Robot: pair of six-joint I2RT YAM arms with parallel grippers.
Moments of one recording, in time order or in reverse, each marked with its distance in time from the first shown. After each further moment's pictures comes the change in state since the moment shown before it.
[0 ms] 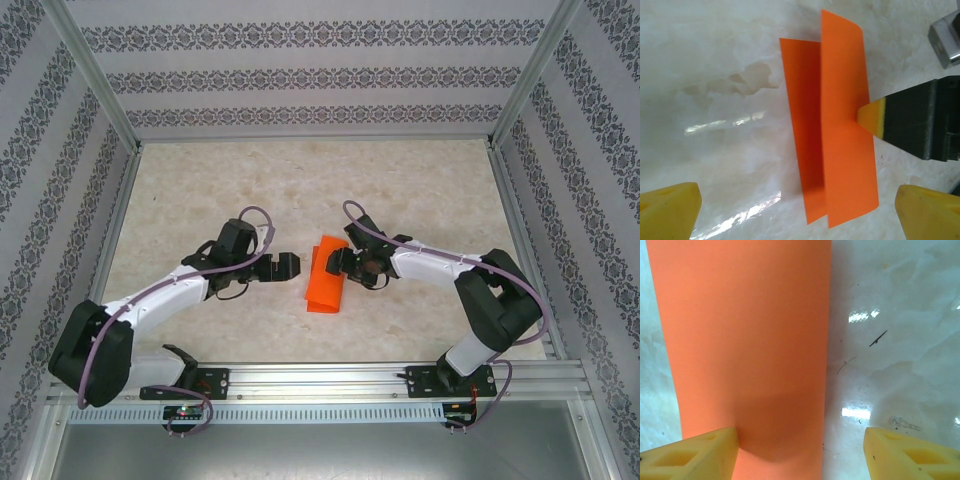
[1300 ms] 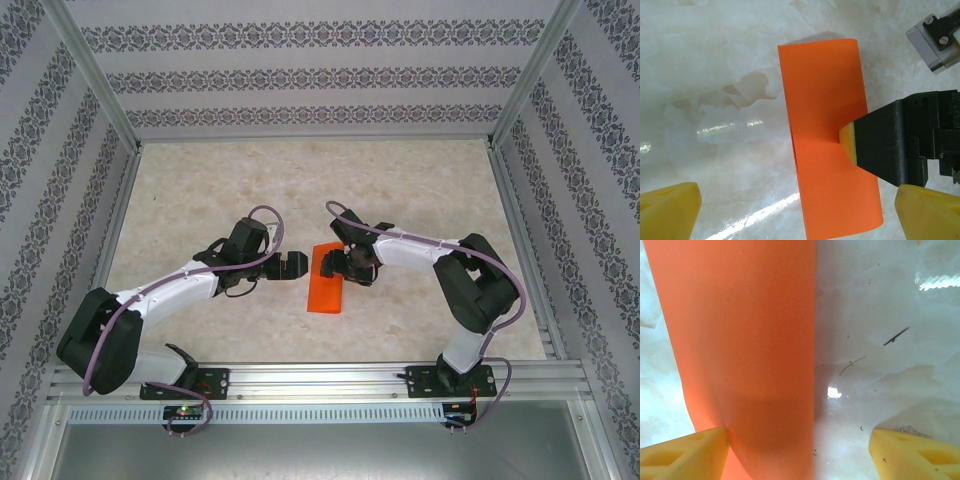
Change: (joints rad) left arm -0.051 0.061 0.033 0.024 -0.077 -0.023; right arm 0.029 0.151 0.174 -0.206 0.020 -0.080
